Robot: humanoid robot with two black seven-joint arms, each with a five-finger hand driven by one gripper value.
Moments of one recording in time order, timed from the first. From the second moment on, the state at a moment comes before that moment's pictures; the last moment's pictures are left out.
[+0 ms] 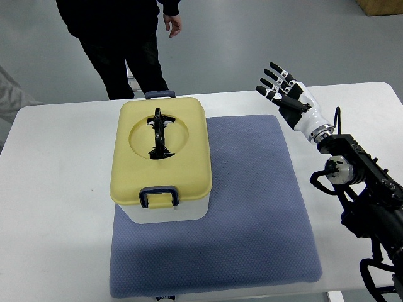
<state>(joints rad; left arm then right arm) -0.07 0.00 -0.02 -0.11 0.02 -0.09 0.05 0.52 0.00 1.38 0.82 -0.84 0.30 0.18</state>
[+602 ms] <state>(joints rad) -0.07 0.00 -0.02 -0.11 0.02 -0.09 0.05 0.54 0.00 1.37 0.82 -0.87 0.31 0.18</state>
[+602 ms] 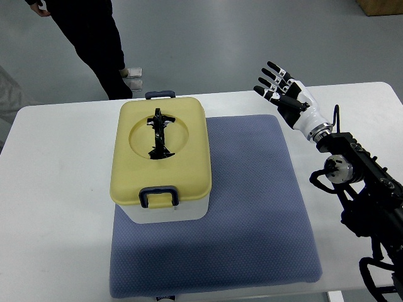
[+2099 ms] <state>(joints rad) -0.07 0.00 -0.02 -0.11 0.02 -0.09 0.05 1.15 -0.23 0.83 0.97 -1.30 0.56 0.18</state>
